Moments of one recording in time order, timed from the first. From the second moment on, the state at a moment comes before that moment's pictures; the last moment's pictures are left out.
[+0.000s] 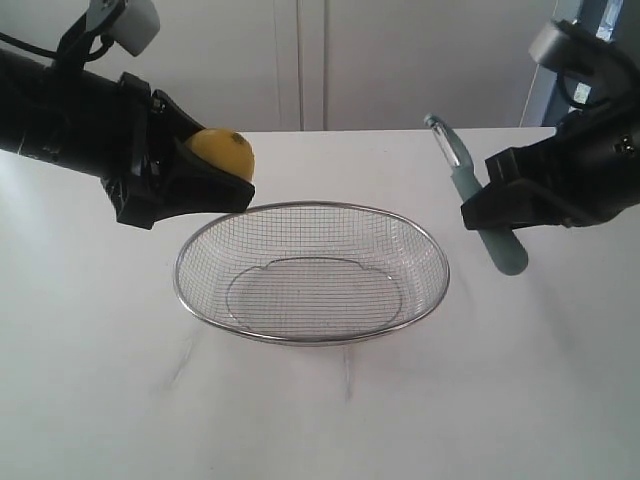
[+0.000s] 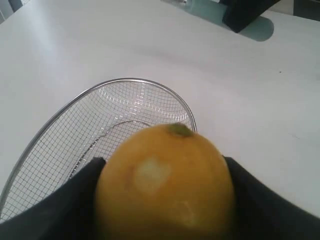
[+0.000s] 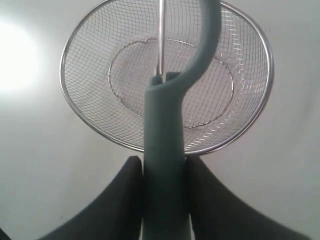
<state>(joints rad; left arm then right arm) -0.34 1.41 -1.08 -1.09 0.91 1.48 0.05 1.33 -0.99 0.76 0.95 -0.63</state>
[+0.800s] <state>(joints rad) -0.34 1.41 -1.08 -1.09 0.85 1.49 0.08 1.54 -0.99 1.03 1.09 -0.85</state>
